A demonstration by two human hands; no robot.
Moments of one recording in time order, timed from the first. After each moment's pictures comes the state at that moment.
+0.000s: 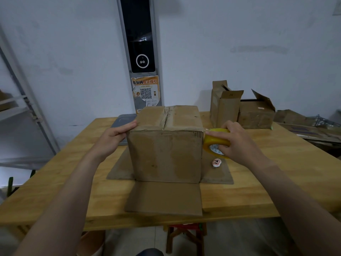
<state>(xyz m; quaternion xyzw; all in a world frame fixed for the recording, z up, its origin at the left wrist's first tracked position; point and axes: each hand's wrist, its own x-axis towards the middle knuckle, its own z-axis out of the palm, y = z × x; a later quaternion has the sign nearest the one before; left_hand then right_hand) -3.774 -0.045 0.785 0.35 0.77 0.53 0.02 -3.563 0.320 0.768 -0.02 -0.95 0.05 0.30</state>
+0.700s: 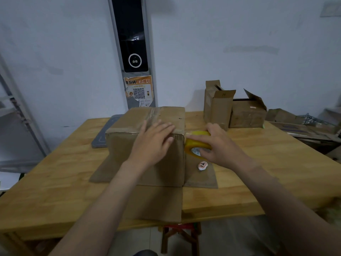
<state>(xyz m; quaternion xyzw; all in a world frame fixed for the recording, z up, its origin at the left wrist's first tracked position) -3.693 0.070 0.782 0.44 0.85 0.17 -0.22 -3.566 0.293 0.769 0.06 -0.96 0.05 0.28</state>
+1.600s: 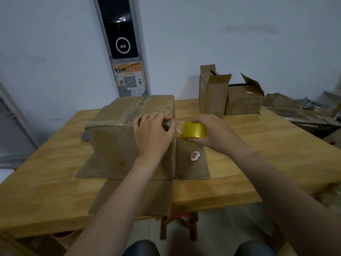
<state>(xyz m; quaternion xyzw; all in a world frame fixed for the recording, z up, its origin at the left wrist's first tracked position) -3.678 0.127 0.761 0.29 0.83 0.32 -0.35 -3.581 0.321 0.761 0.01 -0.95 0.14 0.27</state>
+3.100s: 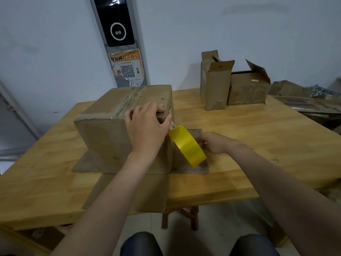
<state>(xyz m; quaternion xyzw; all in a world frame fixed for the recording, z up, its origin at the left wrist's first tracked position) -3.673 0.133 0.763 0.26 0.84 0.31 -0.36 -3.633 0.380 0.678 0.00 -0.98 0.20 -0.04</state>
